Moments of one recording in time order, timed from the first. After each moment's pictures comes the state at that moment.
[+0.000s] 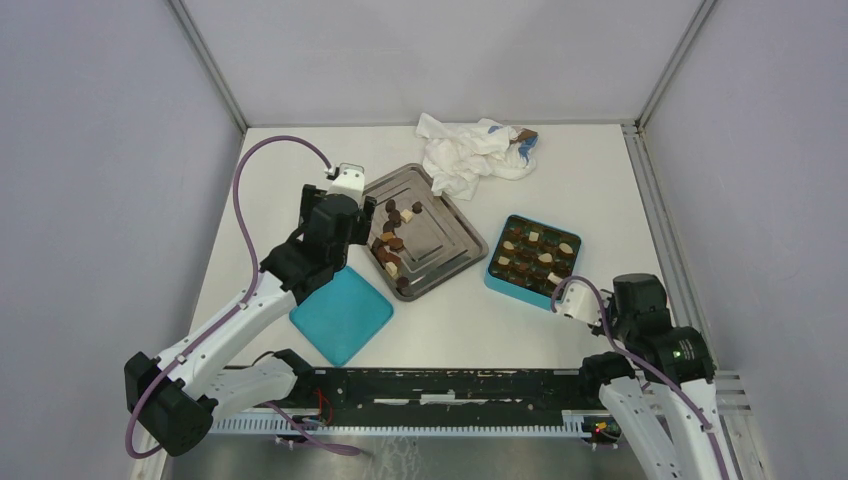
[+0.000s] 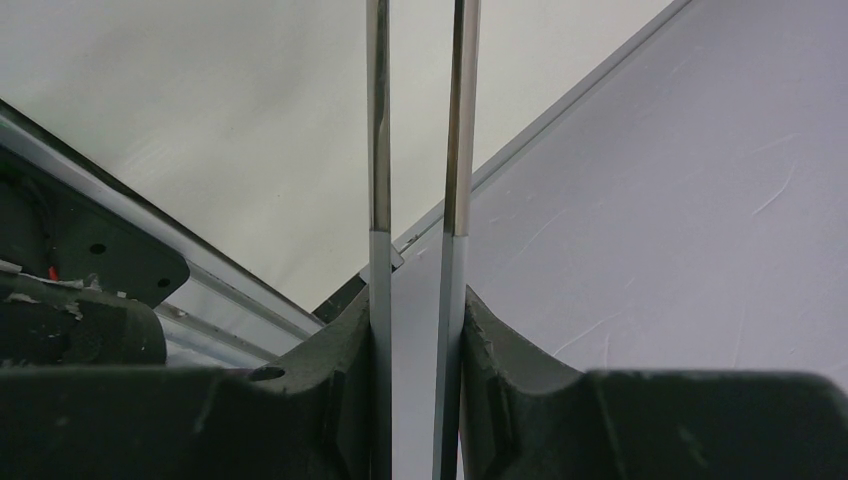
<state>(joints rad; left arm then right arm) -0.63 1.04 0.91 -0.39 -0.67 -0.01 0.20 0.43 0.74 -1.29 0.25 -1.08</state>
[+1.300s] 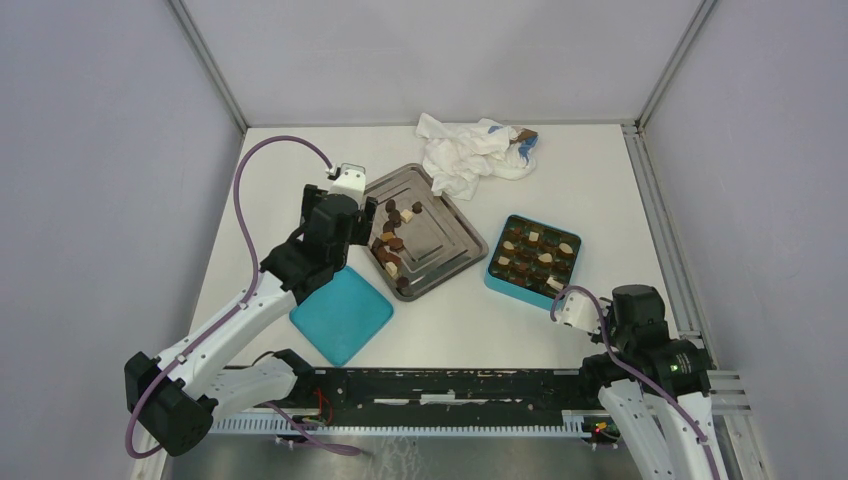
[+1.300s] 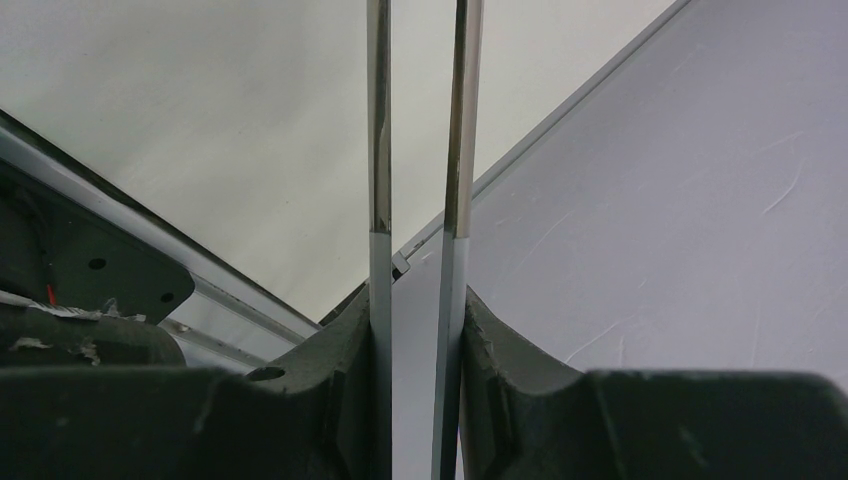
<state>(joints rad) -0.63 1.04 0.91 -0.39 -0.65 -0.01 0.20 0.32 0.66 -1.29 0.26 -1.09</state>
